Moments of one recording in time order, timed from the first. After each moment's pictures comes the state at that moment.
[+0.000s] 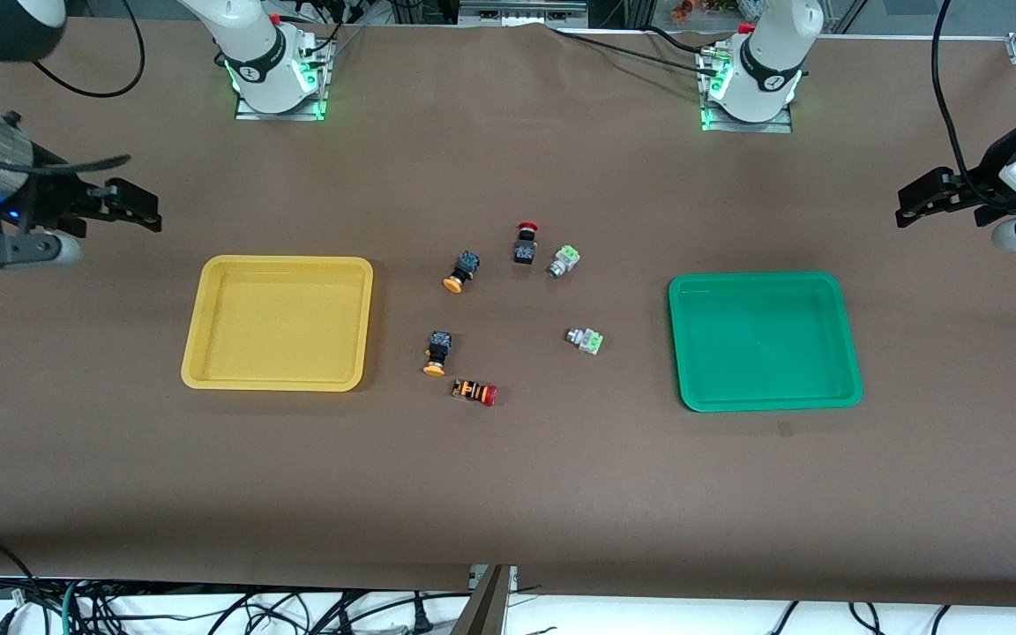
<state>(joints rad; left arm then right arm) 0.02 0.03 -0.04 -1.56 0.02 1.51 -0.05 0.06 0.16 0.05 -1.50 0.01 1.49 0.01</state>
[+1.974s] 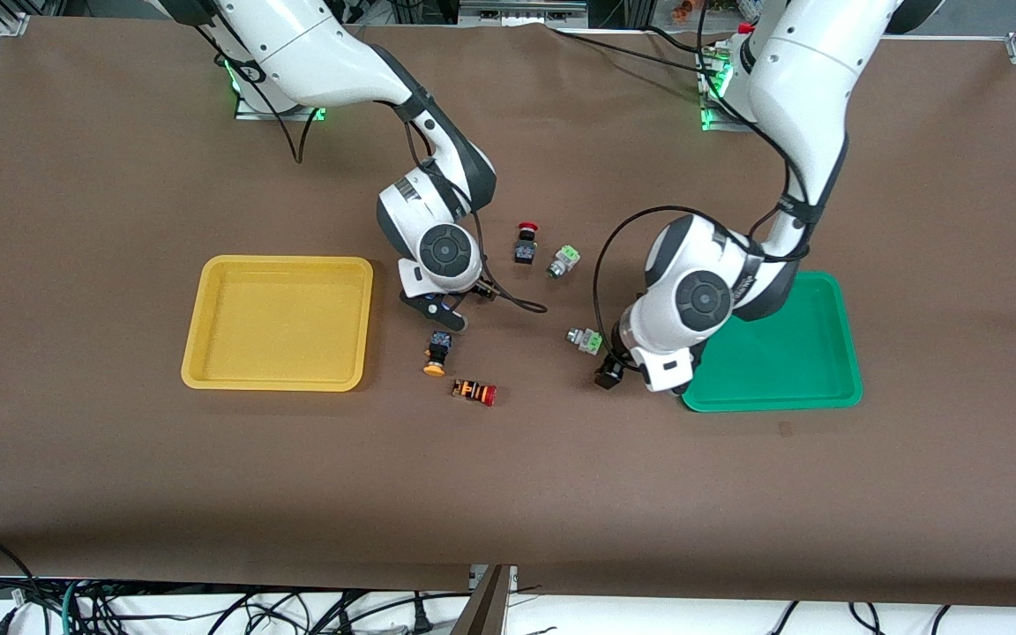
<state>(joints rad) -0.36 0.72 -0.14 -1.57 -0.14 2.26 -1.49 0.65 0.75 0.08 -1.60 0.10 2.12 1.14</state>
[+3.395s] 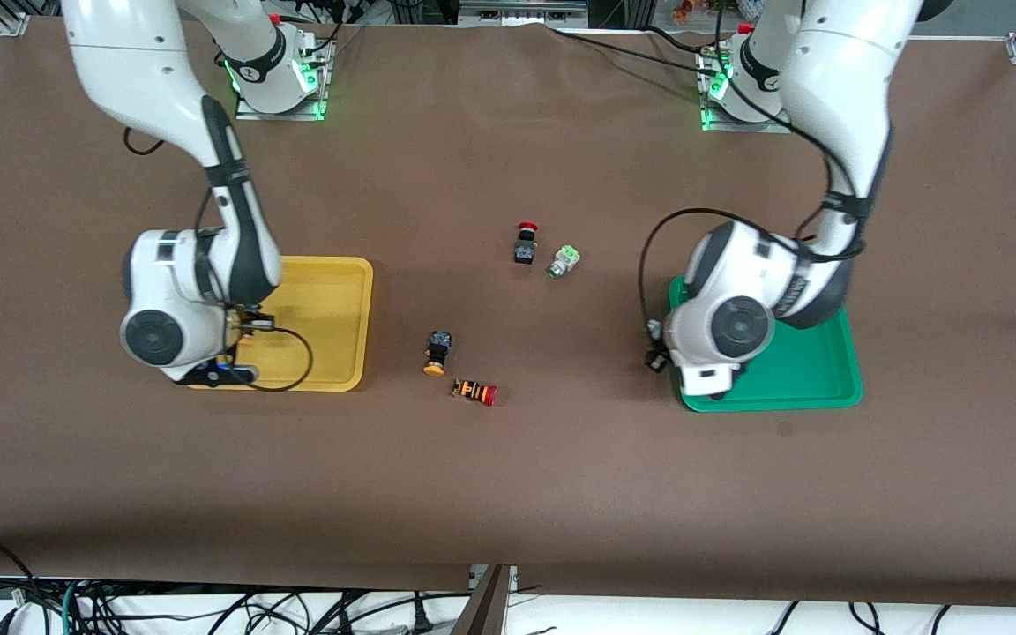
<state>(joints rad) -0.26 0.64 -0.06 -1.53 -0.06 1.91 -1.14 0.42 0.63 -0.38 -1.74 0.11 1.95 -0.02</state>
